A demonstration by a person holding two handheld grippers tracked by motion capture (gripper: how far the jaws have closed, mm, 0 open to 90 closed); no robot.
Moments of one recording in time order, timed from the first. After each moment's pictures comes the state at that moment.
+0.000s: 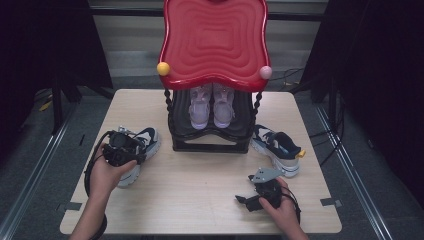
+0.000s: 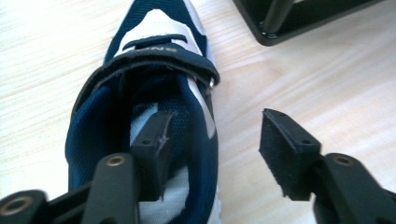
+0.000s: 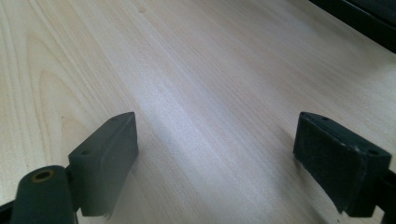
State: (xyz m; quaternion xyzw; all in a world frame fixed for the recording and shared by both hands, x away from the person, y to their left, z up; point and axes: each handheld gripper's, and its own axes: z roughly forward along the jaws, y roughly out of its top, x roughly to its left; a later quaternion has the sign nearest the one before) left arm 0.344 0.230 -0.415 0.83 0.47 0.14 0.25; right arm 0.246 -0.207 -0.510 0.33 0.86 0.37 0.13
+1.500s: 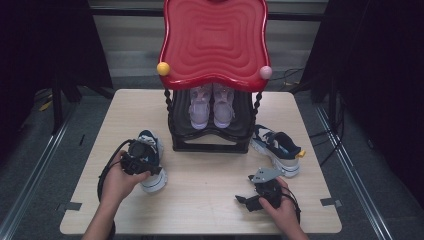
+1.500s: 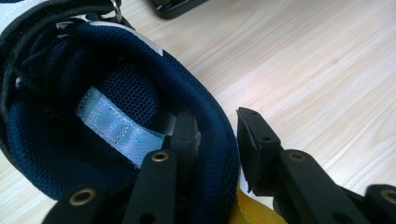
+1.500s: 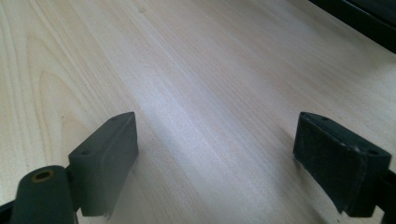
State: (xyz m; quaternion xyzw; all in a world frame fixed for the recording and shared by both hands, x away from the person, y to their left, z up) left arm 0.326 0.177 -0.423 0.88 0.41 0.04 0.25; right arm 0.246 -0.207 -0.510 0.33 0.86 0.37 0.13
